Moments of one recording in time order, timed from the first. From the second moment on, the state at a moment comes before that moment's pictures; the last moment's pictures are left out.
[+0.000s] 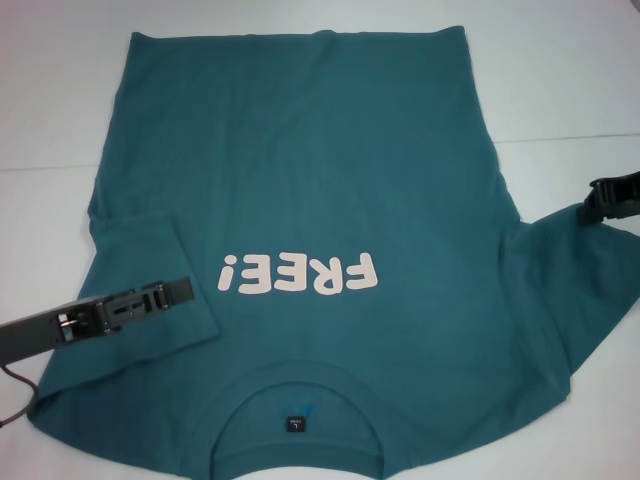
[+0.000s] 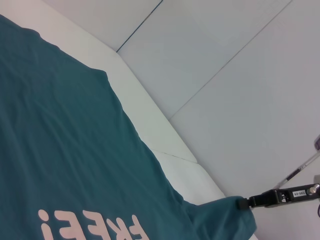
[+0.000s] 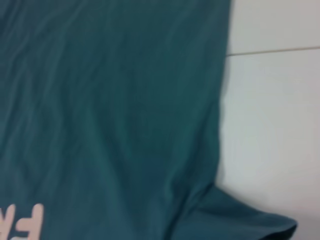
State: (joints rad) left arm -0.44 -2.13 0.56 0.79 1.98 1.58 -1.96; right arm 0.81 1.88 -0.71 -0.76 -2.72 -1.30 2.62
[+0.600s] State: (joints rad) left arm -0.44 -2.13 0.56 0.79 1.98 1.58 -1.96; right arm 0.88 1.91 -0.74 -0.75 -2.72 -1.35 2.62
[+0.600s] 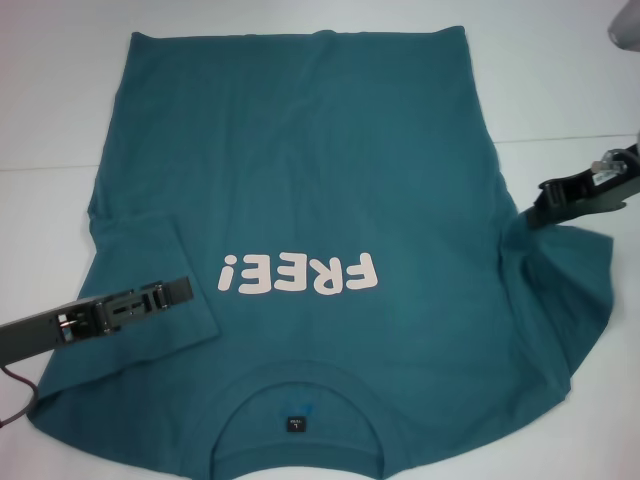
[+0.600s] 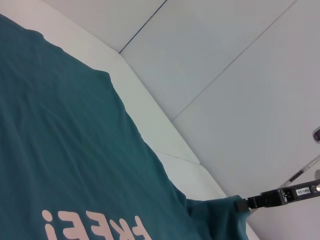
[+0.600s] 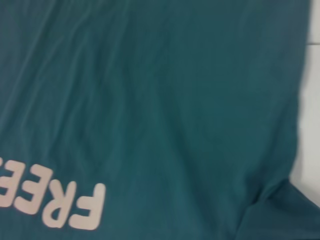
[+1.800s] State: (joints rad) left arm -0.44 -2.13 0.56 0.78 1.98 1.54 -1.97; right arm 0.93 1.95 -0.78 -0.74 -2.71 -1.23 2.74
